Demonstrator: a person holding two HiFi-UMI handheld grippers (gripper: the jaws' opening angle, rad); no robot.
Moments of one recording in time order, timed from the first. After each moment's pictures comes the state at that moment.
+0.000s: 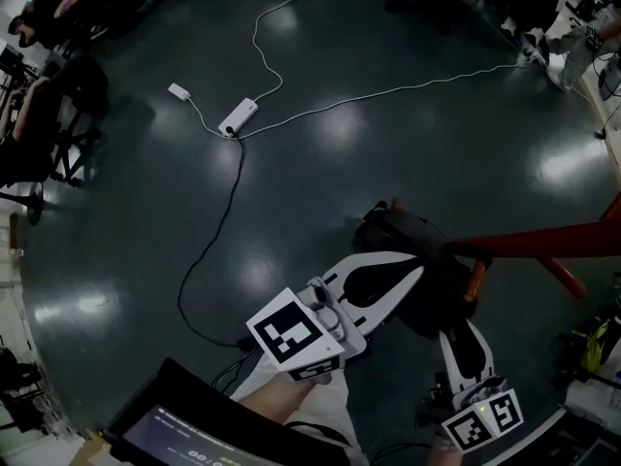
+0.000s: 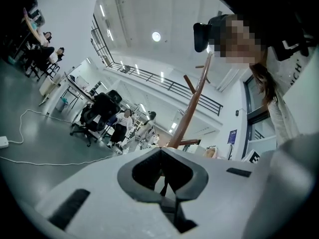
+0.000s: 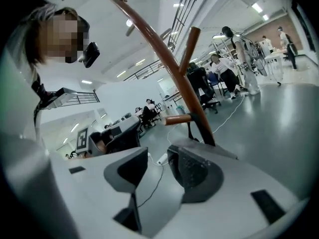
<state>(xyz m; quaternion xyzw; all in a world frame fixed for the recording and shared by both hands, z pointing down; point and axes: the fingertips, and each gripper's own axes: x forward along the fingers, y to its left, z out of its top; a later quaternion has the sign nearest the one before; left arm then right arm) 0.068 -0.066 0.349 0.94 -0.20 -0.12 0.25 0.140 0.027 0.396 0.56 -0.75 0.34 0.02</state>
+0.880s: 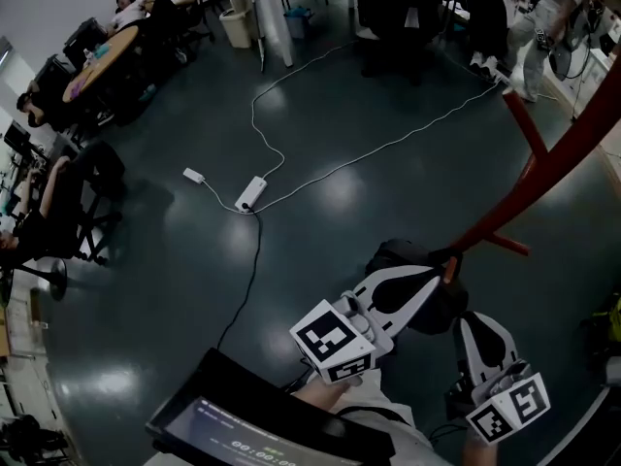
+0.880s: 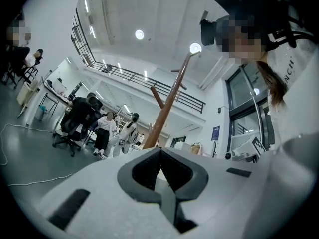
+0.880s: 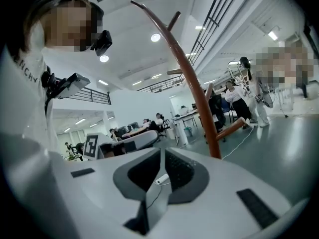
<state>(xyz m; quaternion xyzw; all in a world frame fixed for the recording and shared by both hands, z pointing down) 0.086 -0.019 0.230 0.97 -0.12 -0.12 0.20 0.120 0.046 0.235 0.57 -0.80 0.20 -0.01</state>
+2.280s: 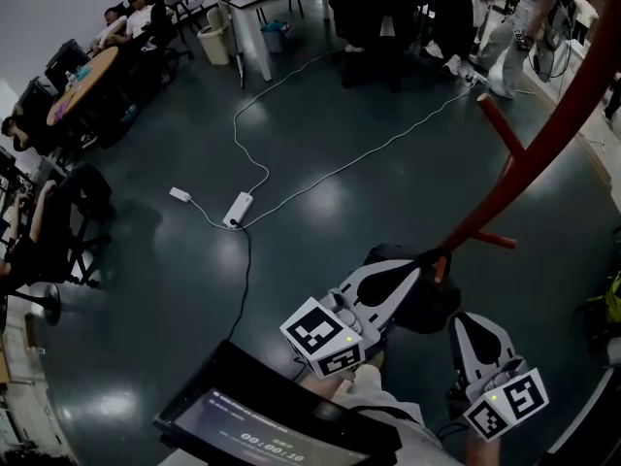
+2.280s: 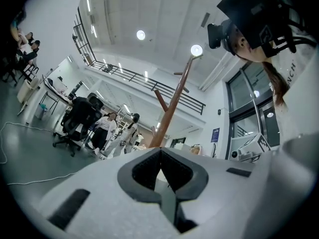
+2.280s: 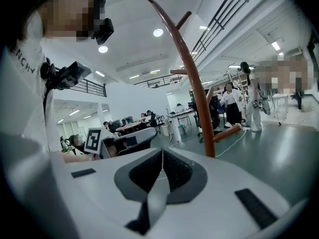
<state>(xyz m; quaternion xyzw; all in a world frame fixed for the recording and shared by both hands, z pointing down) 0.075 -0.035 0.229 0.97 -0.11 -0.13 0.20 0.115 0.052 0.231 0.60 -0.78 0.19 0.03</state>
